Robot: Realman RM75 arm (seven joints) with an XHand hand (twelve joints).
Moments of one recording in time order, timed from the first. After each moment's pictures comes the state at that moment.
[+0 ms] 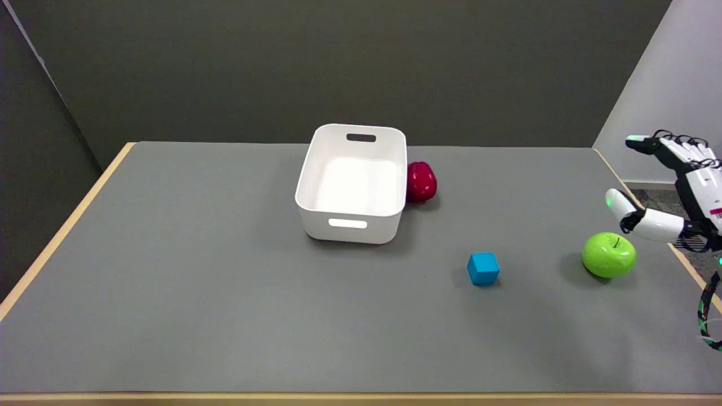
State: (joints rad) arm -0.64 -0.93 -1.12 1.27 0.54 0.99 0.77
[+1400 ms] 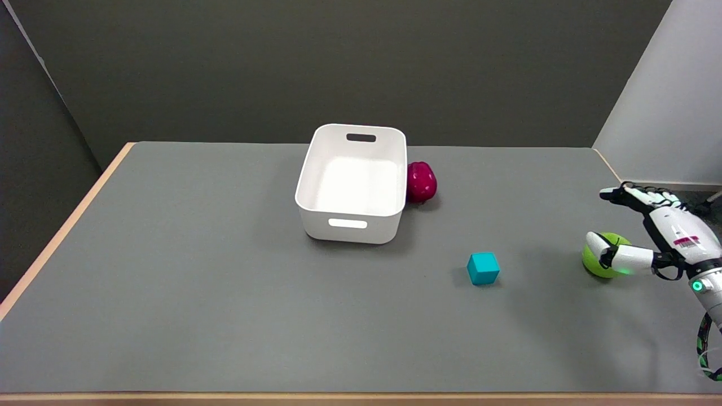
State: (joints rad) arm -0.70 -0.98 -1.11 1.34 0.49 0.72 0.68
